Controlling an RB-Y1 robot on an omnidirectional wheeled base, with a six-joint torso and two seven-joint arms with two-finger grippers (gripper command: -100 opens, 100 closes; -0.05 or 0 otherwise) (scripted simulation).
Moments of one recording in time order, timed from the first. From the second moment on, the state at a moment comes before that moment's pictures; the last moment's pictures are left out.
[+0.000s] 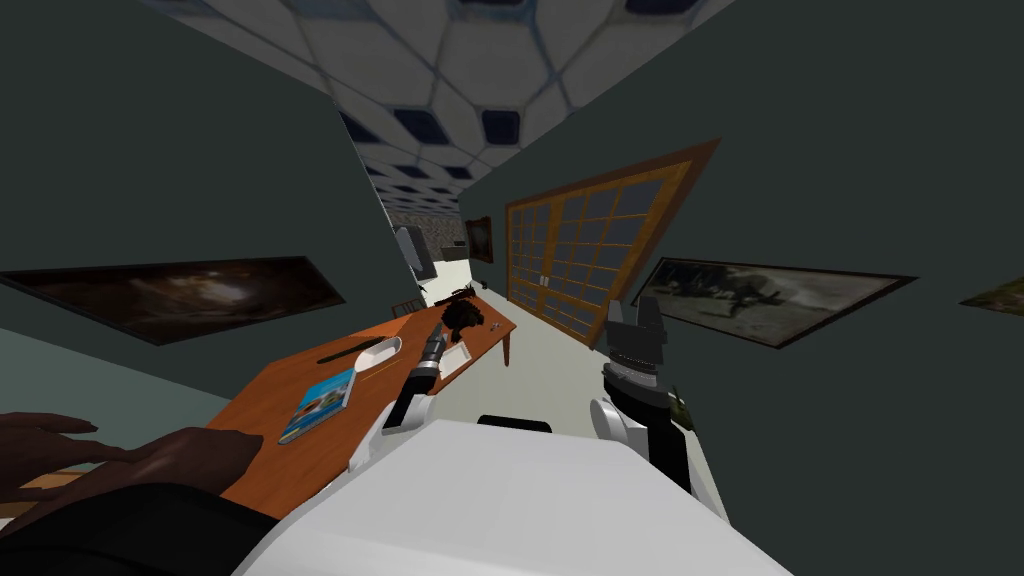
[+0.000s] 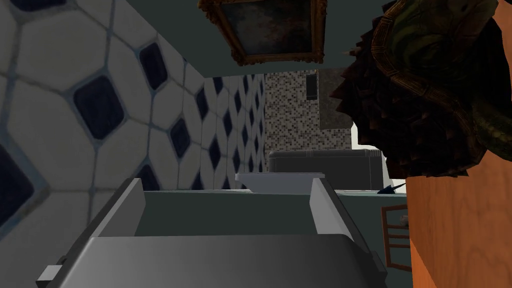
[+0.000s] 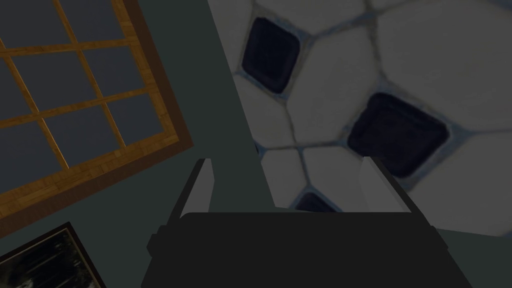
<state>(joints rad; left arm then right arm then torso) 0.41 0.15 0.13 -1.82 0.10 -0.35 -0.04 0.50 0.05 0.06 -2.40 0.03 -0.57 0.17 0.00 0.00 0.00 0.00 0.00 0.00</state>
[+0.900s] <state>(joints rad) 0.36 0.15 0.21 -1.64 0.13 -0.23 -0.01 0.50 0.05 0.06 -2.40 0.03 -0.57 0.17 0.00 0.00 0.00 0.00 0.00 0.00</state>
